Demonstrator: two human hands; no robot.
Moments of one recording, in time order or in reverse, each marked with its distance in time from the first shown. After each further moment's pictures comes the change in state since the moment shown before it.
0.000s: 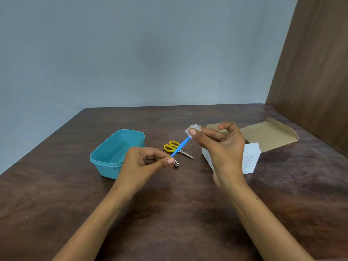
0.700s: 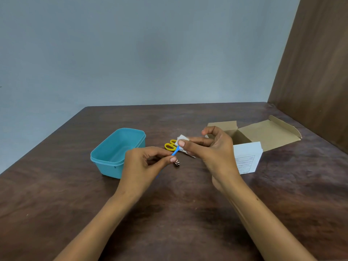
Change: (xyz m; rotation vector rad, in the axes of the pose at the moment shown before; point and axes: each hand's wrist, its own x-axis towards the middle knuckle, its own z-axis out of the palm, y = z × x) left_hand -0.004 -0.004 0.007 0.168 0.125 0.196; right_hand -0.002 0.010 -0.002 -0.180 -0.187 0.155
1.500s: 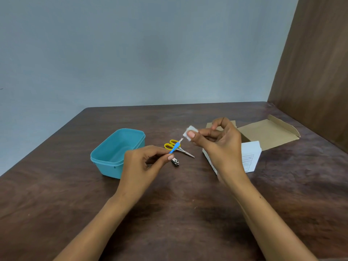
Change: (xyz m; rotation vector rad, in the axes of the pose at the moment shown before) left_hand -0.001 -0.004 -0.001 0.146 0.041 0.124; right_hand 0.012 0.004 -0.012 -0.057 0.089 -0.190
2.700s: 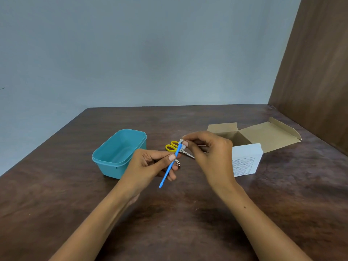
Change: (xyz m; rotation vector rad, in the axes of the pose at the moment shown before) left_hand 0.002 0.007 -0.003 -0.579 -0.238 -0.404; right_hand -0.005 0.018 0.008 -0.541 -0.068 -0.492
